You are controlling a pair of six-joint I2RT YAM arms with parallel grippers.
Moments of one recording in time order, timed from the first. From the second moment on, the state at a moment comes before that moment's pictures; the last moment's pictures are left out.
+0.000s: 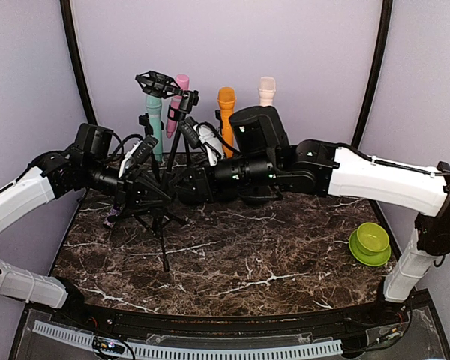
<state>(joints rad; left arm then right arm) -0.51 1.16 1.08 -0.57 1.05 0.23 1.16 1.68 1.63 -0.31 -0.20 0.31</state>
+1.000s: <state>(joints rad) -0.52 1.12 1.15 -0.66 1.17 0.29 1.05 1.75 1.36 0.61 -0.89 1.15</state>
